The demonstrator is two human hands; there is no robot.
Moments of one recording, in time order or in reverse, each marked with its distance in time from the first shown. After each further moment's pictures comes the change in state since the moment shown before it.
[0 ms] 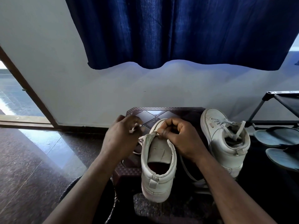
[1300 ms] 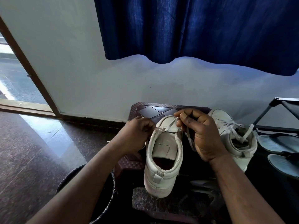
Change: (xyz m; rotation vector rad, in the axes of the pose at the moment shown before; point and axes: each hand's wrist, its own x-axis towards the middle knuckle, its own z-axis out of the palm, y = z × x) left_hand 0.005 -0.007 0.013 -0.170 -0.261 0.097; right_hand 0.005 0.000 -0.015 0.346 0.054 -0.079
